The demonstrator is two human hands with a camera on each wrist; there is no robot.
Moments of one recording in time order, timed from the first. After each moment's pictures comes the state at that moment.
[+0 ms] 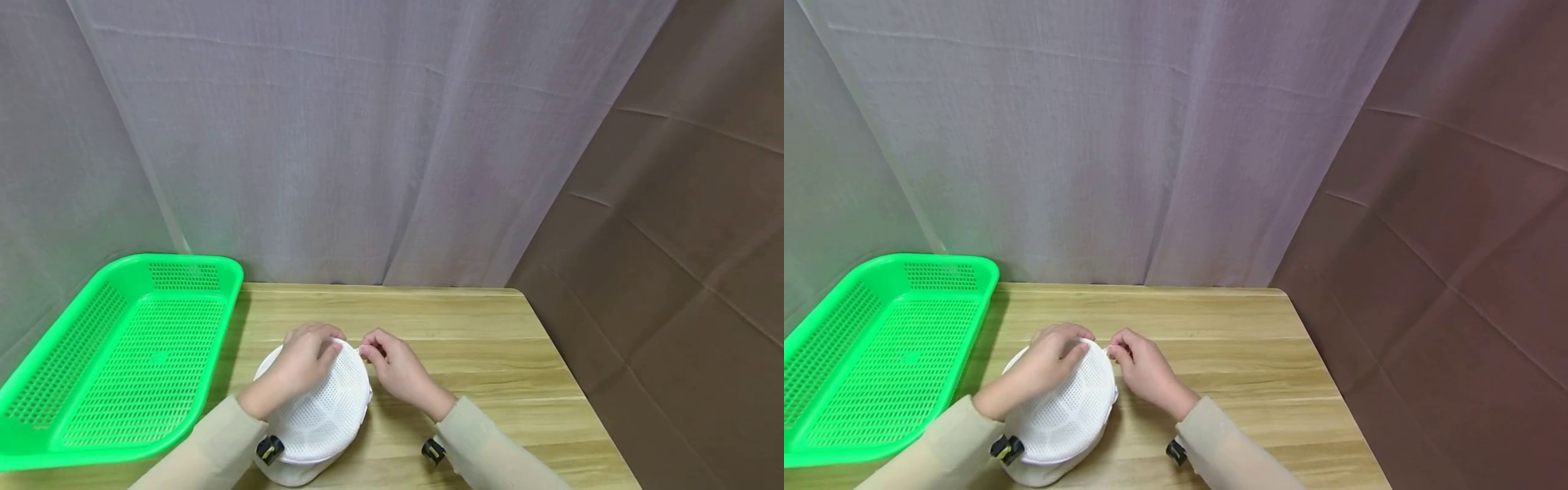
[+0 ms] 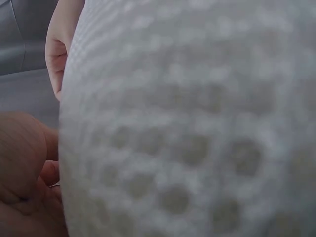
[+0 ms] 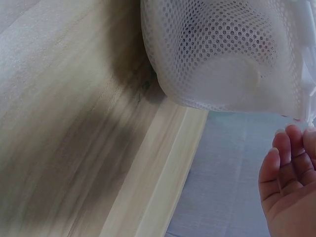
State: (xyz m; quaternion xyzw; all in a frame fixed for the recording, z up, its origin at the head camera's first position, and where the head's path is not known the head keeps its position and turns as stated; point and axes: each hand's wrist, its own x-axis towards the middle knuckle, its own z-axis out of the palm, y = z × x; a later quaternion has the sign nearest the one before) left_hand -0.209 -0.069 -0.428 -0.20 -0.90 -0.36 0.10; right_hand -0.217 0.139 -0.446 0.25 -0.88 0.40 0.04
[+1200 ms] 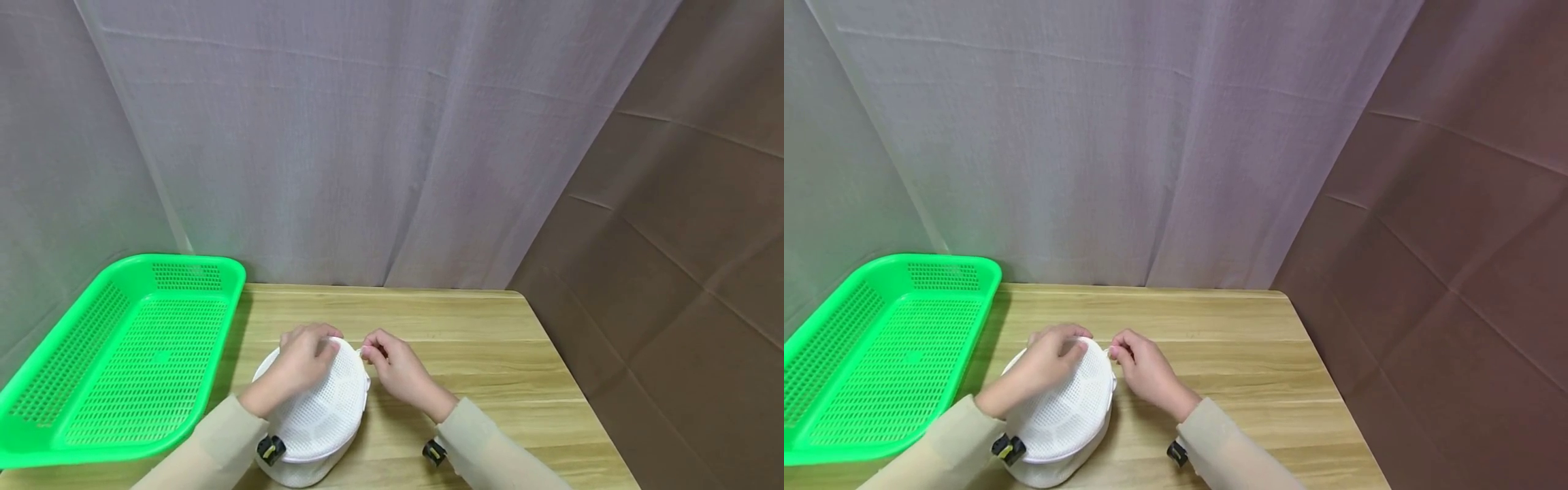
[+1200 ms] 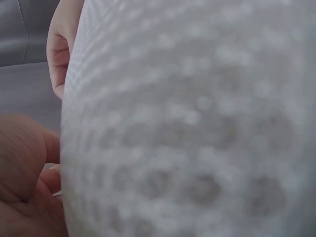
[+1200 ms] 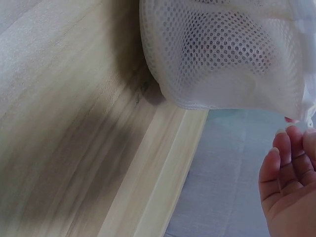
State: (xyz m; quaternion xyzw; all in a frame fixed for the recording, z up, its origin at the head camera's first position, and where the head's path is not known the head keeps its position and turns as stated) left_hand -0.211 -0.071 -0.431 -0.16 -0.90 -0.39 0.09; right_hand -0.216 0.139 -0.442 0.25 -0.88 0.40 0.04
